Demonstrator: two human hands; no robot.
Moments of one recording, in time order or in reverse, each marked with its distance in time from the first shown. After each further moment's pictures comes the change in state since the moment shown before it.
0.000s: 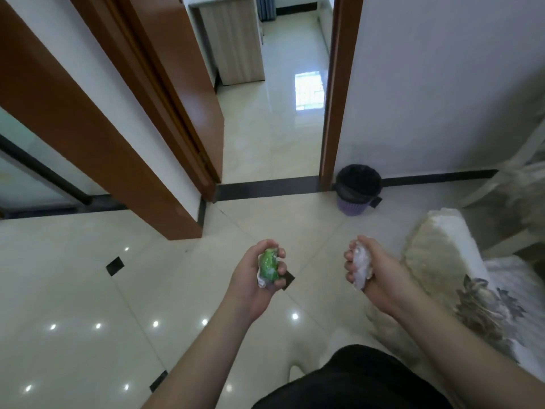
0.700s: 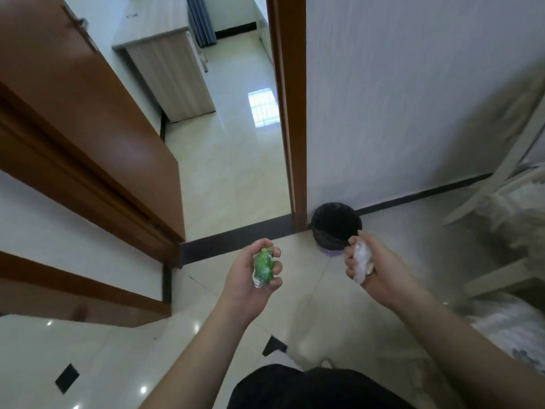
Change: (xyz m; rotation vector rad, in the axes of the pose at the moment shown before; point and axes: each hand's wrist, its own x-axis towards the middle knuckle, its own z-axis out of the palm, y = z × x) left_hand 0.267 0.155 0.148 0.082 -0.133 -0.078; right_hand 0.204 -0.227 0.025 0.131 0.154 -0.085
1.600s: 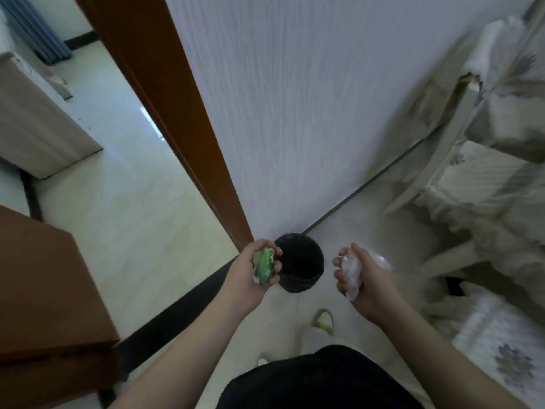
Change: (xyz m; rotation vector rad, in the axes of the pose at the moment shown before) left_hand 0.322 0.101 0.133 0.320 -0.150 -0.329; right_hand 0.195 -0.143 -0.002 0.367 0.213 -0.158
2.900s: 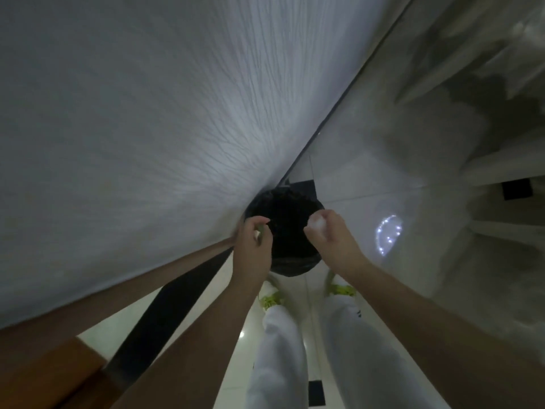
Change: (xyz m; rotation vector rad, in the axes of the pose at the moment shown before) left_hand 0.415 -0.137 -0.086 1.077 0.179 0.206; right_hand 0.388 0.074 -0.163 -0.970 0.310 -0.174
